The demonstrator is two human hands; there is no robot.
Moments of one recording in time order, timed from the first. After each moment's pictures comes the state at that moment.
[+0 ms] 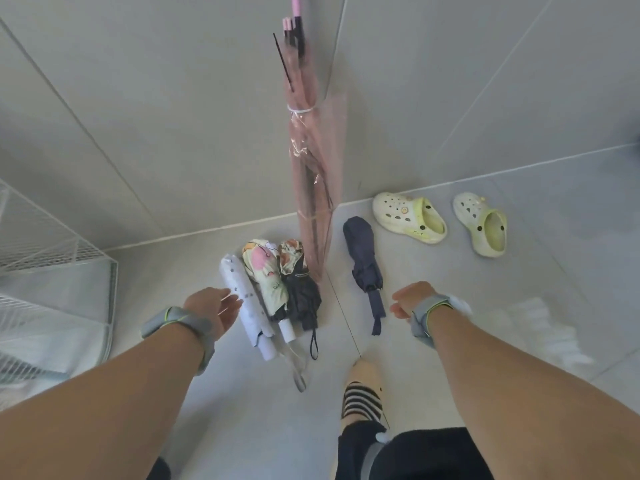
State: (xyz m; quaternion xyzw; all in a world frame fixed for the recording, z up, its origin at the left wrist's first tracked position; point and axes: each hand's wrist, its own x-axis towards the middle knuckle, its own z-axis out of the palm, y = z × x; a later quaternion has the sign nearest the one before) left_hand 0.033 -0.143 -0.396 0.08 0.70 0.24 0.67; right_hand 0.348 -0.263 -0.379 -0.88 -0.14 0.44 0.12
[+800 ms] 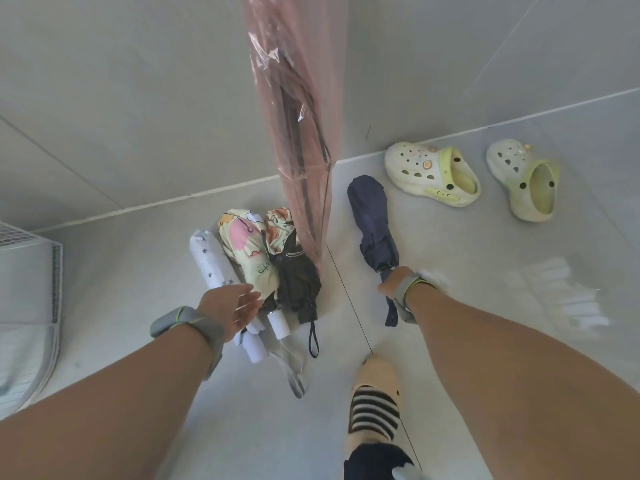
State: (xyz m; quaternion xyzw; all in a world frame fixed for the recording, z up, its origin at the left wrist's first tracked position) left_hand 0.091 -0.137 -0.506 0.14 0.69 0.13 0.70; right_hand 0.365 -0.217 -0.535 -0.90 -0.15 0.40 0.00
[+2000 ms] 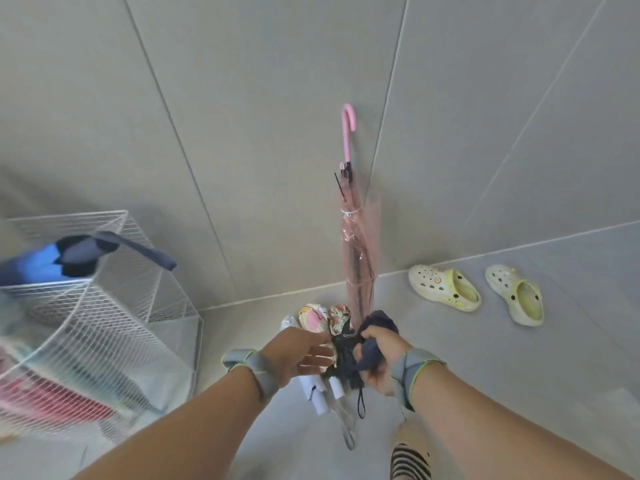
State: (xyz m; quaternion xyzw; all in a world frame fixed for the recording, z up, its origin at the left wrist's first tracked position) left_hand 0.019 -0.193 -0.250 0.38 0.56 0.06 0.73; right_hand 0.189 -0.255 -0.267 -0.65 0.05 0.65 0.40
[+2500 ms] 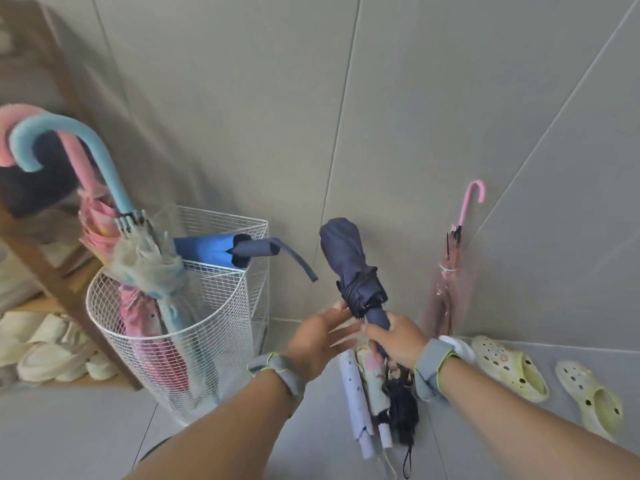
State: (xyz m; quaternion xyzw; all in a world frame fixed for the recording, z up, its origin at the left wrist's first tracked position) left_hand -0.109 -0.168 -0.192 0.24 0.41 0.37 0.80; right_hand 0.047 -0.183 -0.170 -0.70 -0.51 0.44 0.23
